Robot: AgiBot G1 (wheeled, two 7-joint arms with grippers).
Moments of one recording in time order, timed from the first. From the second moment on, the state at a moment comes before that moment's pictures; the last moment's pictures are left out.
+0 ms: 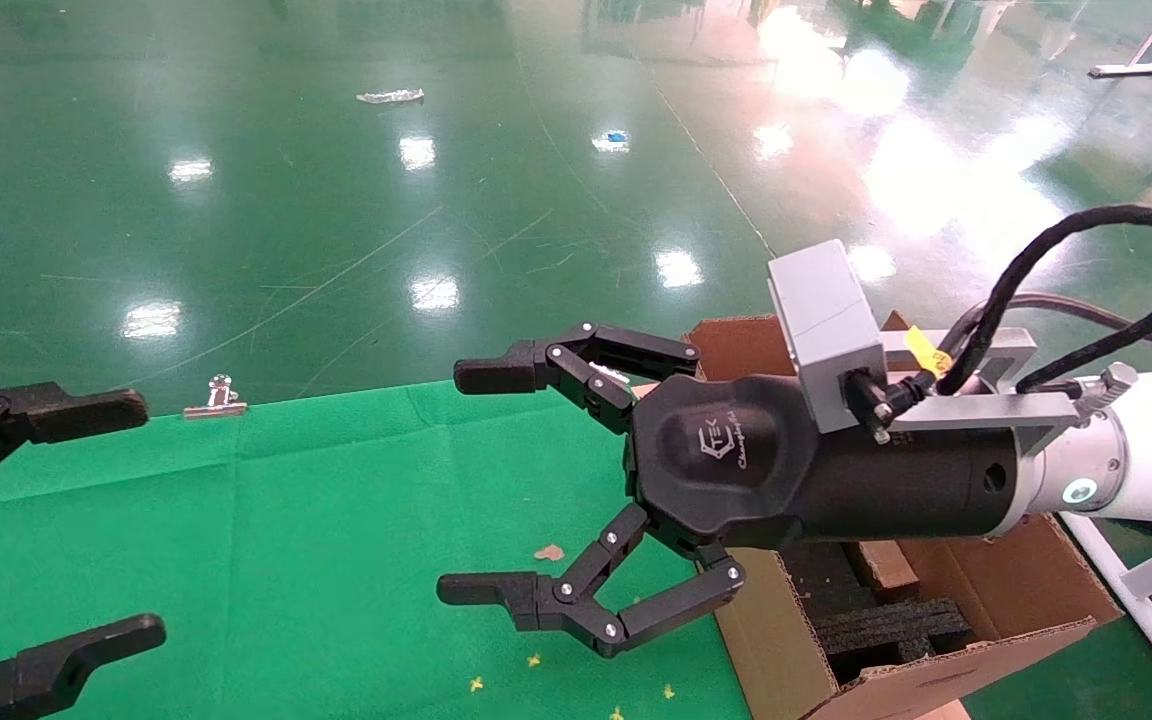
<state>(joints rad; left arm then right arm) -1.08 0.60 0.30 -1.28 0.72 1.49 -0.18 1.06 -0.61 -0.27 1.29 -0.72 -1.50 0.18</state>
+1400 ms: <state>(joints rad) -1.08 0.60 0.30 -1.28 0.72 1.49 -0.18 1.08 -0.61 -0.28 1.28 -0.73 -1.49 0.19</state>
